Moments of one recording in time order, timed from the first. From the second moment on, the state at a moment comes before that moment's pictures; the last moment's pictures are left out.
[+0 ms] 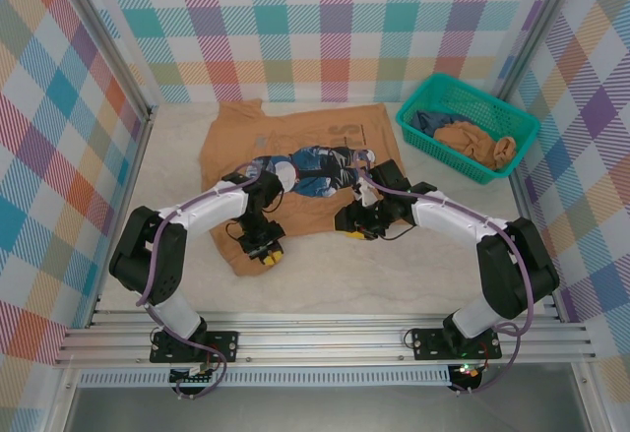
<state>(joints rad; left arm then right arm) -0.52 1.67 1.11 -1.08 0.35 -1.02 0.53 1.54 0.96 -0.50 -0.64 0.62</state>
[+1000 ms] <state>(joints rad) -0.44 1.50 0.78 -0.99 0.07 -1.00 0.53 1.56 0.96 -0.52 -0.63 0.60</state>
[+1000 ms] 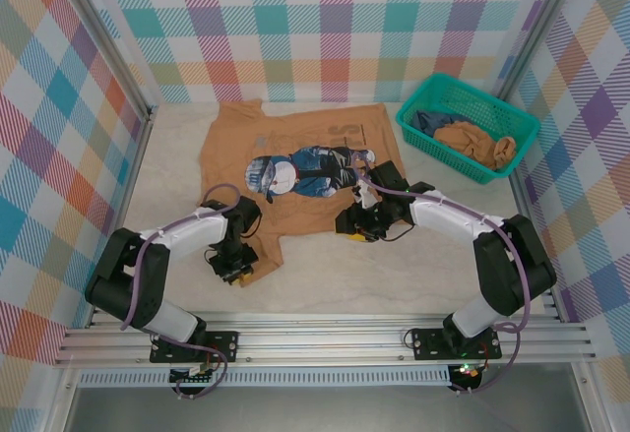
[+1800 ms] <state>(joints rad) -0.45 1.29 0.86 -1.19 0.16 -1.12 0.34 1.55 0.97 -0.68 -0.28 0.60</state>
